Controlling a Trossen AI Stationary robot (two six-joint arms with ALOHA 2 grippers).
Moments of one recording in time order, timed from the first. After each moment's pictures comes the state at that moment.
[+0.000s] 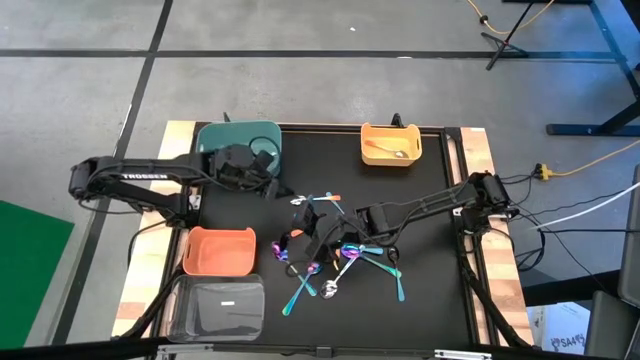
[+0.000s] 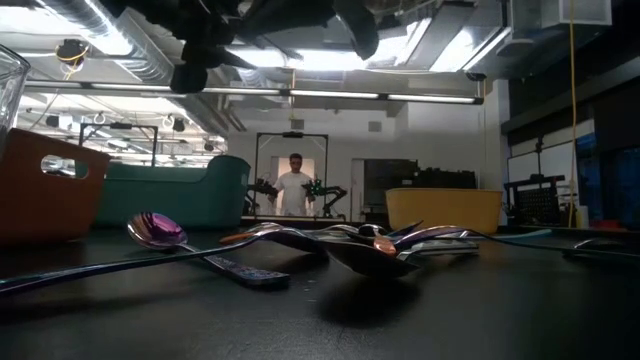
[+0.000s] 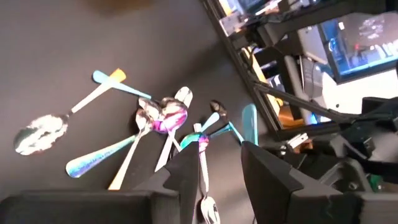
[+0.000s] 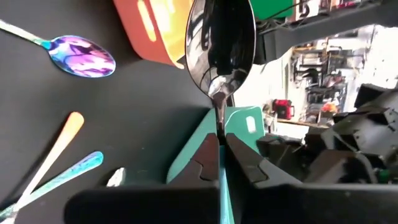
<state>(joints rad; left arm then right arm) 0.16 1.08 0.82 -0.24 0.14 -0.97 0.26 1.87 1.56 -0.25 0.40 -1.20</state>
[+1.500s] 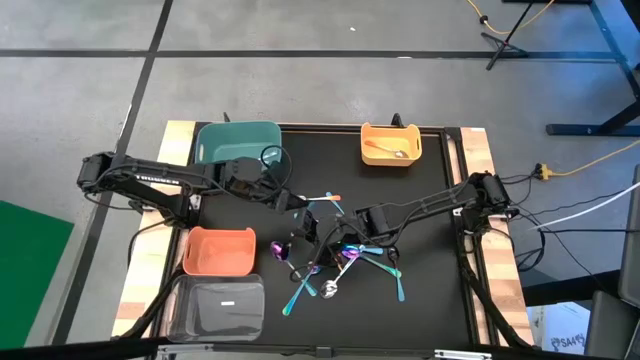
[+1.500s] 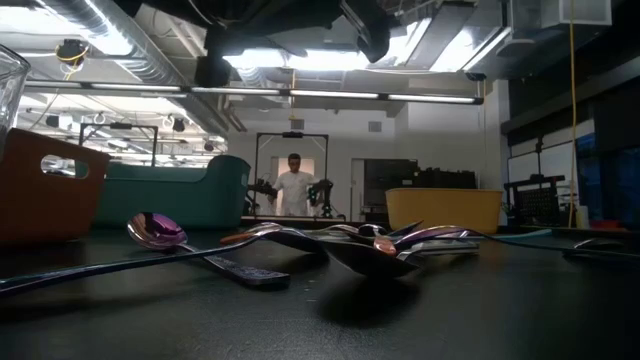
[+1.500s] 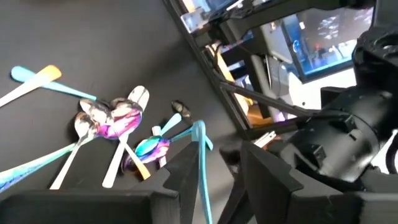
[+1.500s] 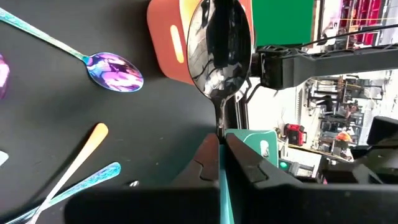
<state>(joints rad) 0.04 1.19 0.82 0.00 0.10 -1.04 0.26 1.87 1.56 -0.30 0.29 -1.24</state>
